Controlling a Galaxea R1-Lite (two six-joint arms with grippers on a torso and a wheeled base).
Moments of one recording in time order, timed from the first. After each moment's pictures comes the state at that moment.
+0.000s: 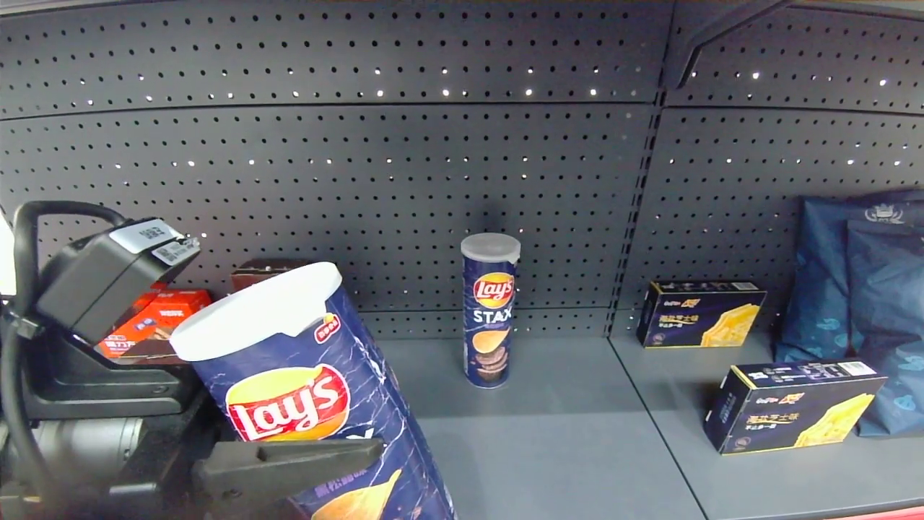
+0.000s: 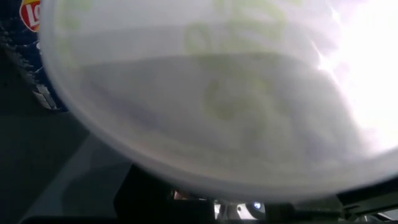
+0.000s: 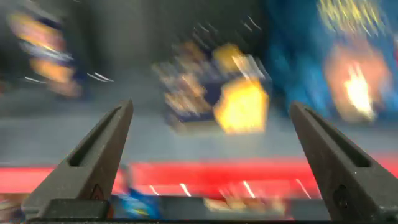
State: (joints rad) left arm -0.48 1.21 -0.66 -0.29 -0.78 -0.06; right arm 0.07 0.22 -0.38 0.06 0.09 0.07
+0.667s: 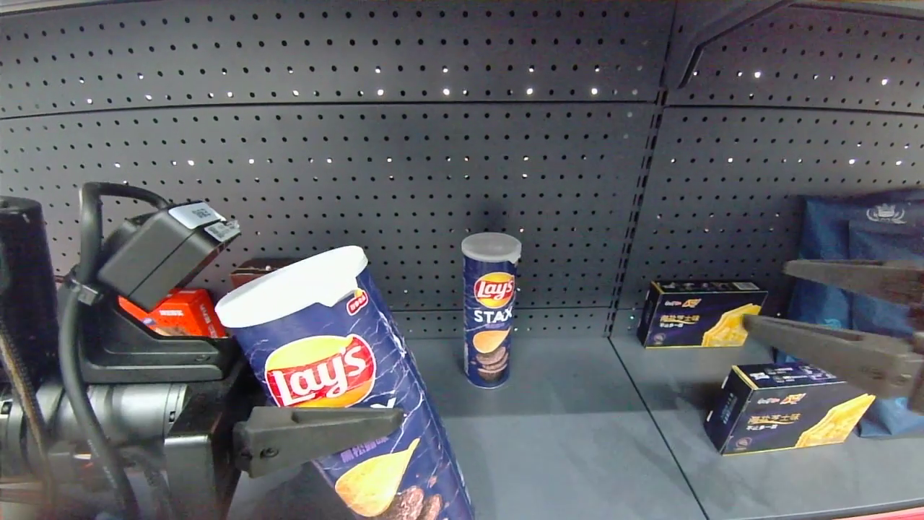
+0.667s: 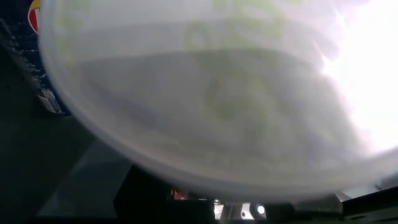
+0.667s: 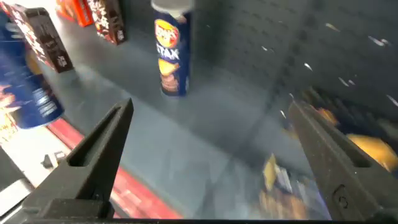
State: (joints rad) left arm -0.47 1.28 -0.71 -0.29 -0.78 -0.07; right arm 0.47 1.10 -0.80 -0.14 0.21 -0.10
